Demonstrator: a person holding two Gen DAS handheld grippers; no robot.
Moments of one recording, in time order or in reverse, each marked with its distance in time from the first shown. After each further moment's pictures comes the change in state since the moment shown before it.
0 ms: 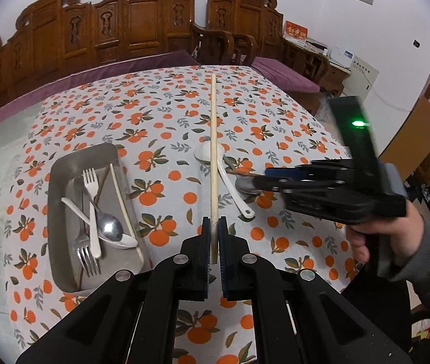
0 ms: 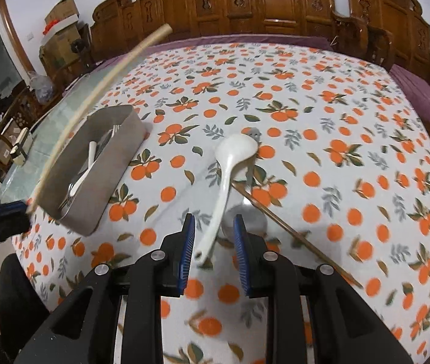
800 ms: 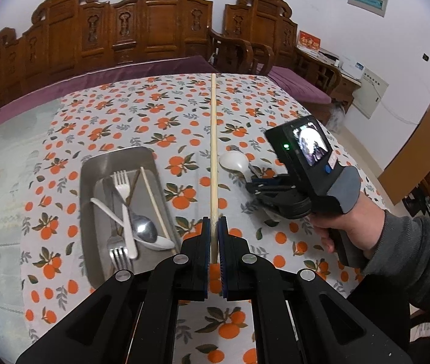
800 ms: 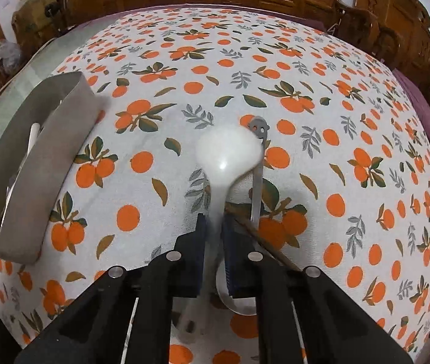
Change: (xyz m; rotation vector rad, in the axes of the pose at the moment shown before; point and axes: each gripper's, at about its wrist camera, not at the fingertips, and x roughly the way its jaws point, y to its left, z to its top) left arm -0.023 0.039 0.003 -0.048 -0.024 0.034; right arm 0.072 0.011 0.027 -0.028 0.129 -0.180
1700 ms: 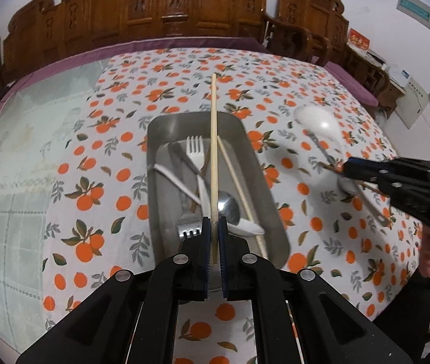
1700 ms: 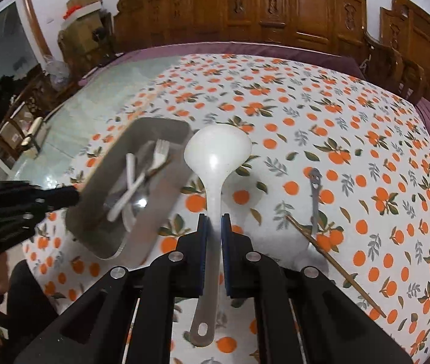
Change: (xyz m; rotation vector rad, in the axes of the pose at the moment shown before) left arm 0.034 0.087 -0.021 -0.135 0.096 0.145; right arm -0.093 0.060 -0.001 -0.085 -0.169 0.200
